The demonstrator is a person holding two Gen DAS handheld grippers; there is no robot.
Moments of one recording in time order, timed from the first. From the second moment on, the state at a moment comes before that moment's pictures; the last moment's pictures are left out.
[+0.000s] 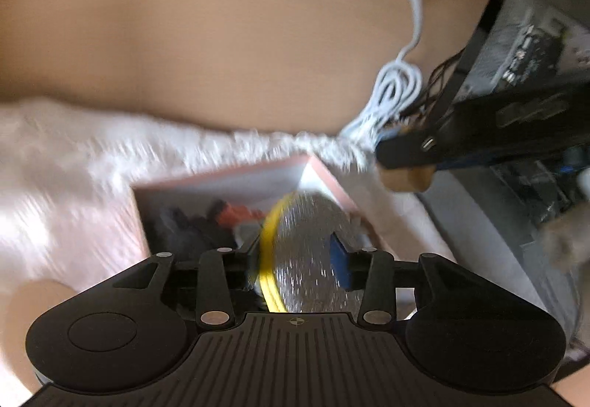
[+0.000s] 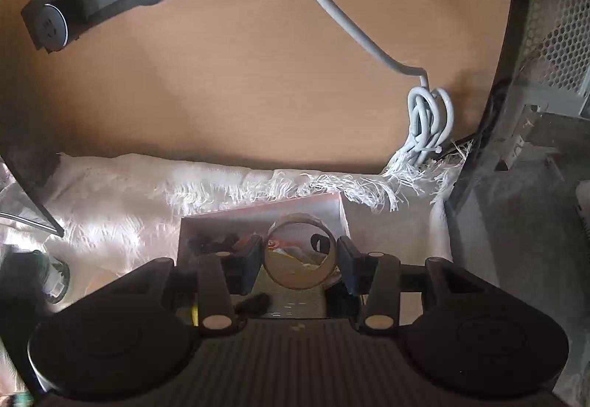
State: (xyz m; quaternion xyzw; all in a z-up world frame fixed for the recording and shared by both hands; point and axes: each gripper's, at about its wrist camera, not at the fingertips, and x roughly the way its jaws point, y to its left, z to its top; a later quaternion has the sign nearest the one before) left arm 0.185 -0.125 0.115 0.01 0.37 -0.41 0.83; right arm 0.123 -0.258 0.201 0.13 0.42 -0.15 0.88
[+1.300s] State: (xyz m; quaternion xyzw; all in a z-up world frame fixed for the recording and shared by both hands) left arm 0.032 0.051 0.054 -0.09 0.39 -0.23 0.89; right arm 0.081 -0.228 0.122 0.17 0.40 -0.05 0.90
